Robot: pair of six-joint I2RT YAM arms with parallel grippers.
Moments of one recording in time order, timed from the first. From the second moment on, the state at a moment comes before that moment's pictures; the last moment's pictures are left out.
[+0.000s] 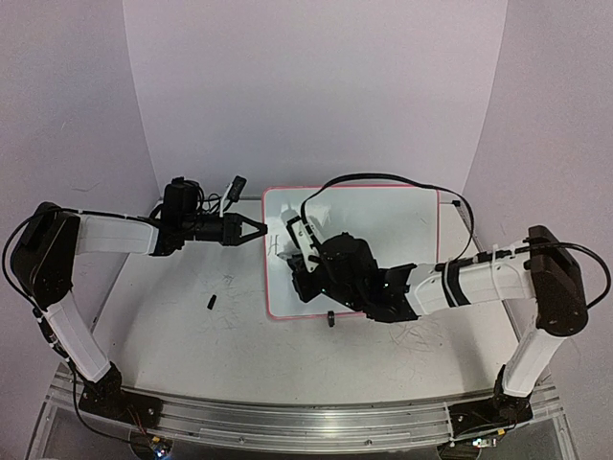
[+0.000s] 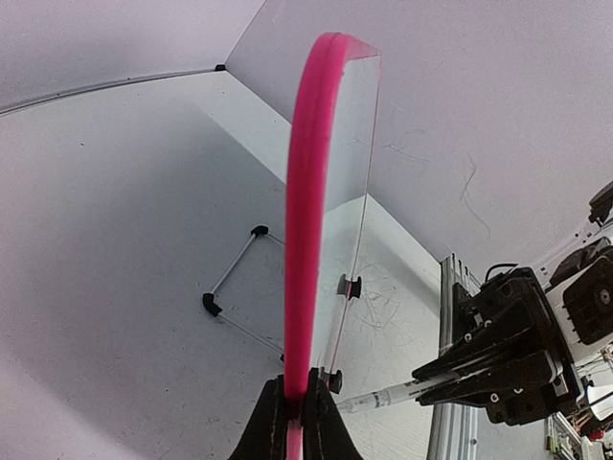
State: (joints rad) left arm -0.45 1.69 1.01 0.35 0.86 -0.34; right arm 1.10 1.77 1.10 0.30 0.38 0.09
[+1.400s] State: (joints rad) left arm -0.45 1.68 1.00 0.35 0.86 -0.34; right arm 1.06 1.75 1.09 0.35 0.36 0.09
